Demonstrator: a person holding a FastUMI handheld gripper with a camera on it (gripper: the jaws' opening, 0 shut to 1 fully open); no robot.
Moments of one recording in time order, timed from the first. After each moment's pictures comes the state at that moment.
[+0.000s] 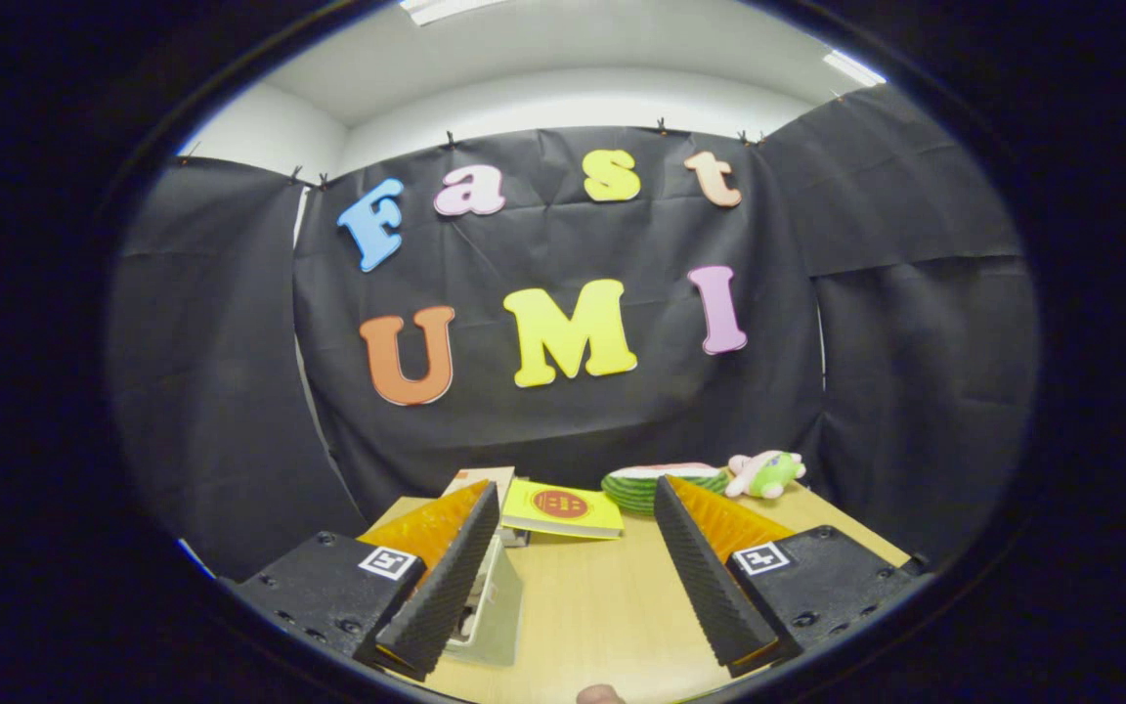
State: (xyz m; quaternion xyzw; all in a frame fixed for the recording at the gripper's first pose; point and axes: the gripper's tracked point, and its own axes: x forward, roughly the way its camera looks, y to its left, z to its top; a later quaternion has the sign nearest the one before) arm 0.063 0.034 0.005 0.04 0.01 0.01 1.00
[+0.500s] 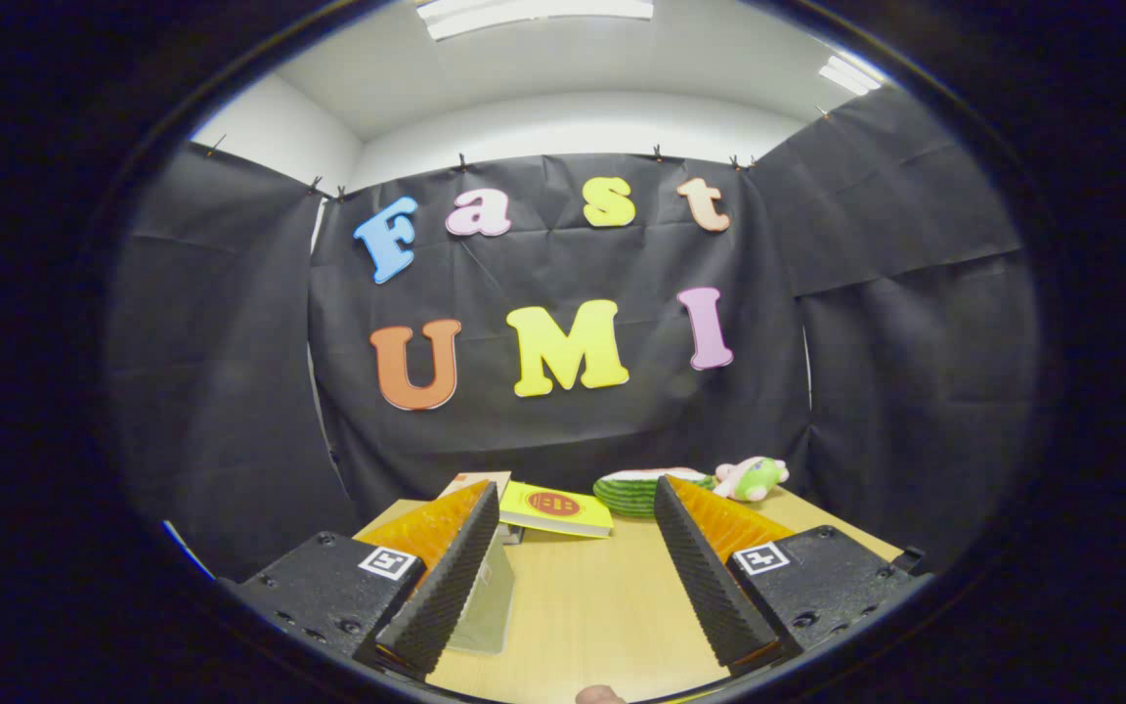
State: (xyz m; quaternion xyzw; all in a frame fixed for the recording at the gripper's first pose) arm 0.010 0.037 -0.016 0.02 -0.03 0.01 1.00
